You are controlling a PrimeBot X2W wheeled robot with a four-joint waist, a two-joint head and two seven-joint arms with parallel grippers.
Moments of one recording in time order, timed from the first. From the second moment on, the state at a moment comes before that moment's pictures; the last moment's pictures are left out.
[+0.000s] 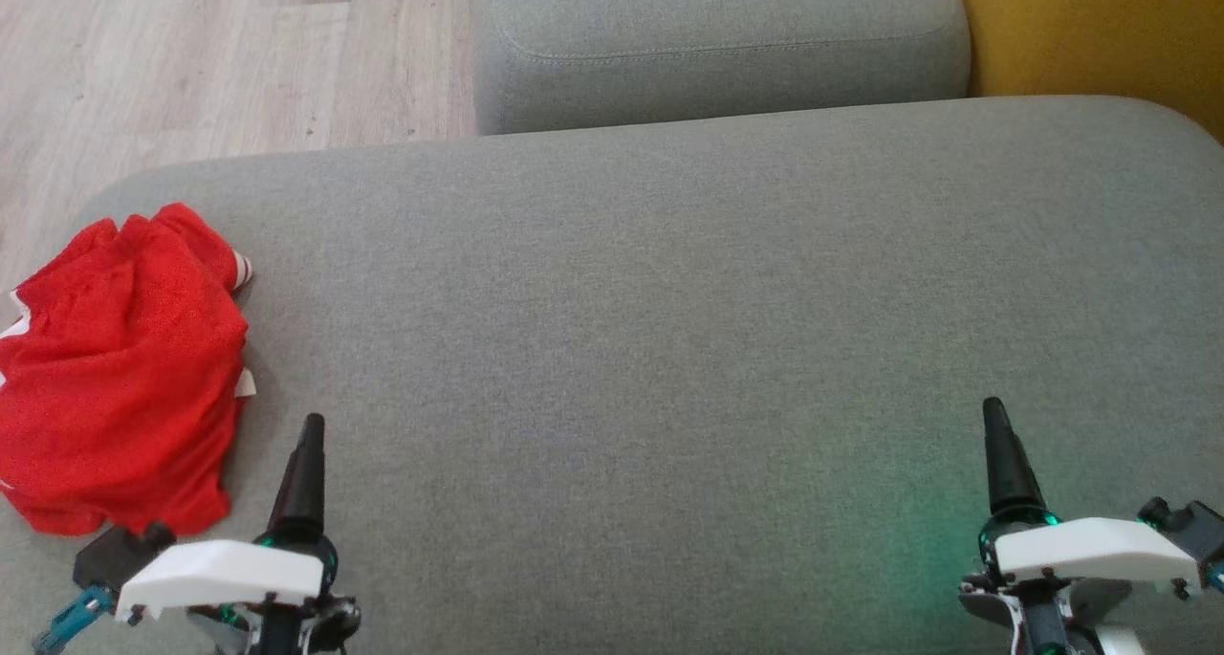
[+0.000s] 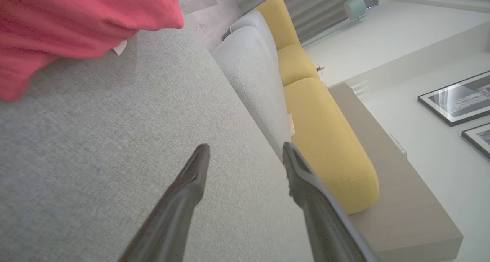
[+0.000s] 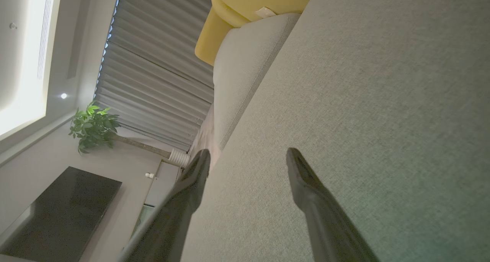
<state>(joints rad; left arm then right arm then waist) 0.03 0.03 -0.01 0.25 -1.11 -0.10 -0.01 0.01 -0.04 0.00 0.31 1.09 0.13 -0.01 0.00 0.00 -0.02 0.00</state>
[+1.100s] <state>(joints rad) 0.04 0.03 -0.08 0.17 -0.68 -0.06 -0.10 0.01 -0.04 0.11 0.26 0.68 0.13 -0.10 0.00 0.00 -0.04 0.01</state>
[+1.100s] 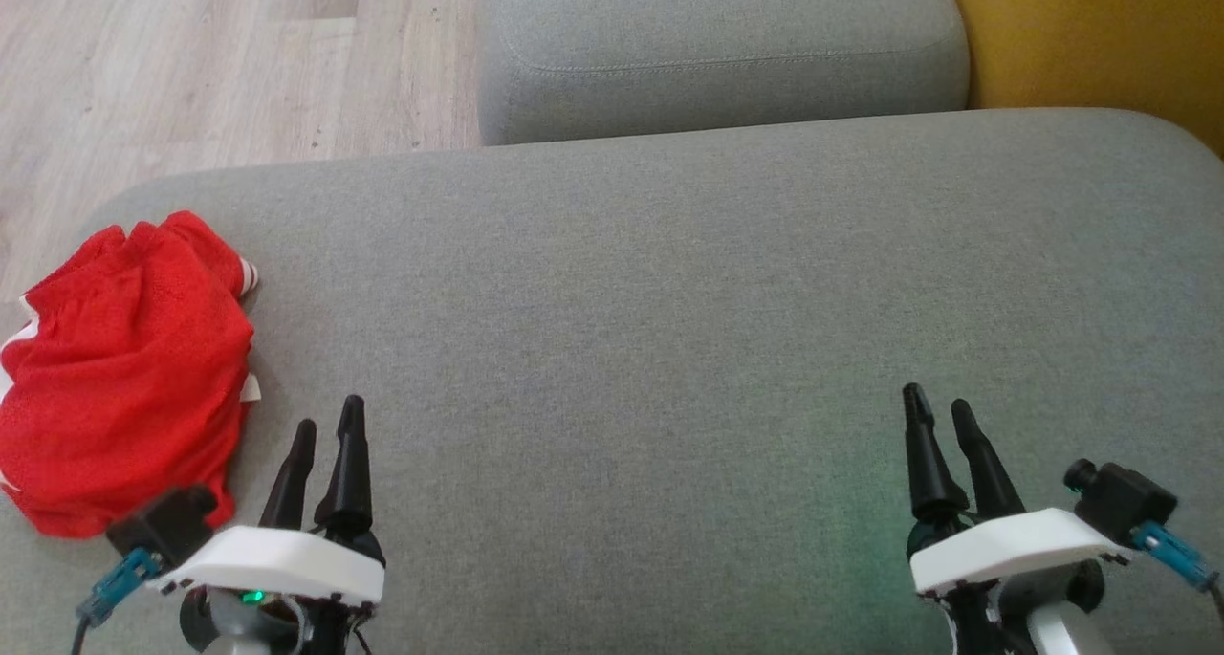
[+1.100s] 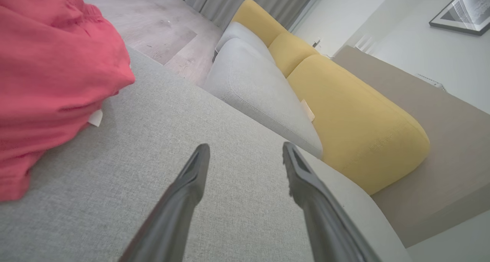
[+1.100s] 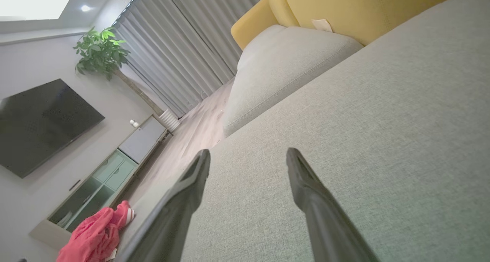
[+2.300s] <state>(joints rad) 0.06 0.04 -0.13 0.14 -0.23 -0.03 -0.21 0.01 -0.04 0.16 0.29 0.25 0.13 -0.21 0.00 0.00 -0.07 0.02</state>
